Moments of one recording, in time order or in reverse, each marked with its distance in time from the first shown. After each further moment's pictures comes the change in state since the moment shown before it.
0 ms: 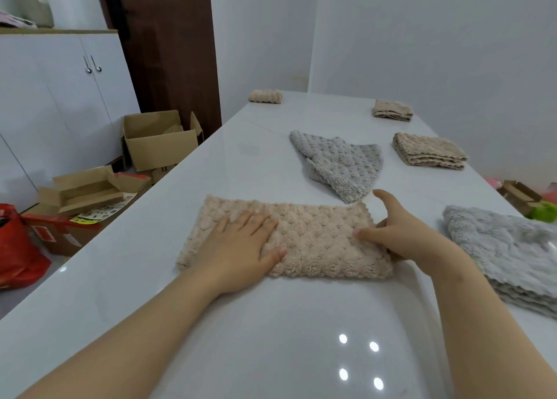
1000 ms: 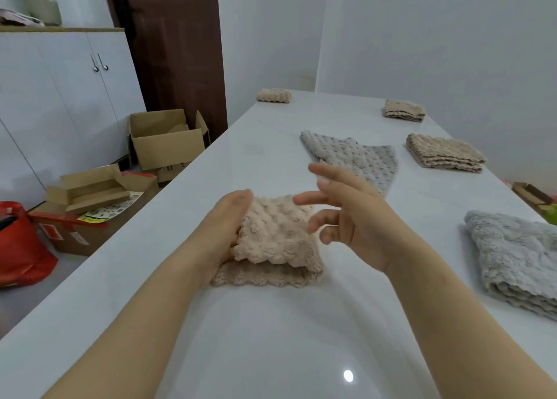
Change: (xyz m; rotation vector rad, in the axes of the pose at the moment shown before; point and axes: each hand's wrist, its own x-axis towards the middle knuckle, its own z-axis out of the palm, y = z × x) left_hand -0.014 -0.019 -0.046 -1.492 0.081 -0.373; right_hand -0.028 -0.083 0.053 0.780 -0.322 -0.253
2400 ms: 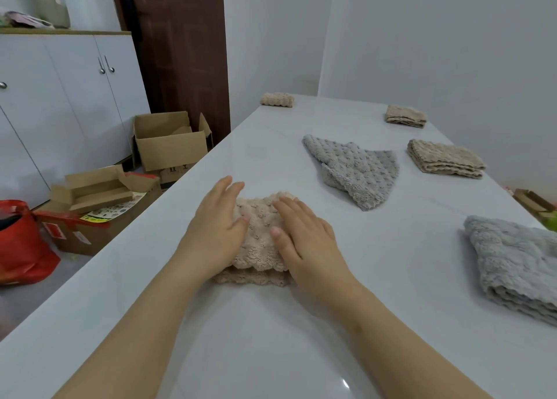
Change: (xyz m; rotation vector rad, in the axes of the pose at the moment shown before) left_hand 0.007 -0.011 -0.016 0.817 0.238 0.421; right_hand 0.007 0.065 0.035 -1.184 0.109 -0.416
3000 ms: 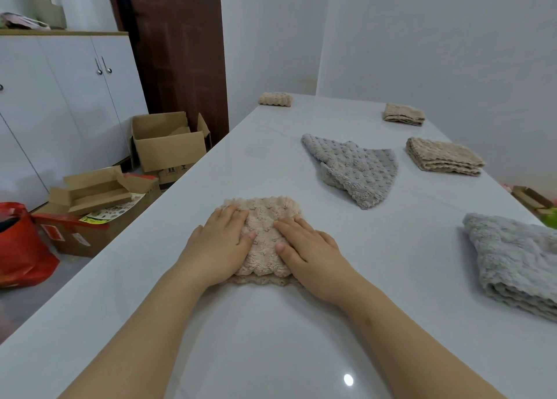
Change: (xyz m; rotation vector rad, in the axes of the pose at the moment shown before) left_hand 0.000 -0.013 0.013 0.387 -0.316 -0.081; right_hand -0.001 0.019 0.005 -0.043 -0.273 0.082
